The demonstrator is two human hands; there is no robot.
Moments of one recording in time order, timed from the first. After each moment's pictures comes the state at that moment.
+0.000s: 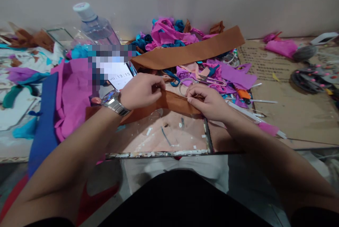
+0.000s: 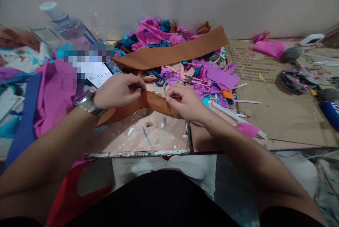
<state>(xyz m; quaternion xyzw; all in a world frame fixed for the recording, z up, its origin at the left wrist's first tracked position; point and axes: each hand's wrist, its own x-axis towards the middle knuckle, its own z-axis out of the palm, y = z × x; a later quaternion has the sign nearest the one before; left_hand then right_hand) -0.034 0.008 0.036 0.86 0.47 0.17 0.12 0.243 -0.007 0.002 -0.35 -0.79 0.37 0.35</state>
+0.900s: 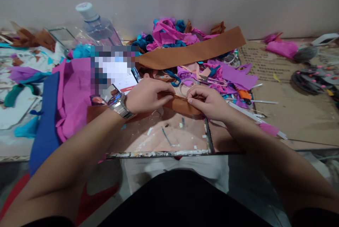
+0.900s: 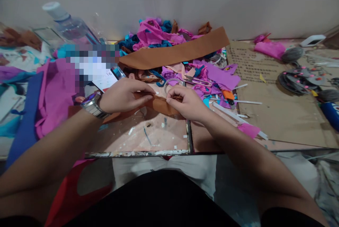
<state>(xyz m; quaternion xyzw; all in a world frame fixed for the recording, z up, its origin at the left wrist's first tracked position) -0.025 0.001 0.031 0.91 0.36 0.18 0.12 0.241 -0.010 0.003 -0.37 -0.75 0.43 0.34</state>
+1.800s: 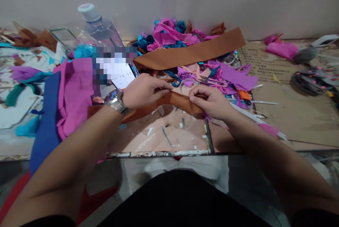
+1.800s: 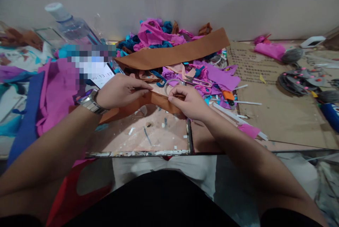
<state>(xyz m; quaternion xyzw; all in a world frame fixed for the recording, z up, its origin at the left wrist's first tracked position) -0.037 0.011 0.029 0.89 0.38 0.22 0.09 0.243 -0.009 0.008 -0.41 -0.73 0.43 0.33</state>
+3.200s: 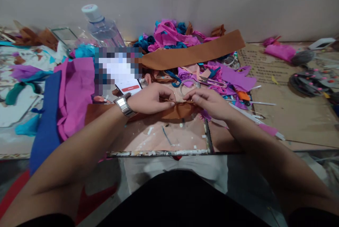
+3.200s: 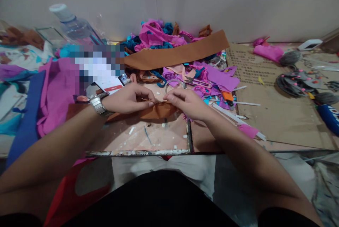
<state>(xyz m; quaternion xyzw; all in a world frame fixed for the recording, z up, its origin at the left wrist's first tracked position) -0.020 -0.001 0.032 0.86 0.33 0.17 0.36 0.249 -0.009 0.005 -0.37 -0.73 0.50 0.29</state>
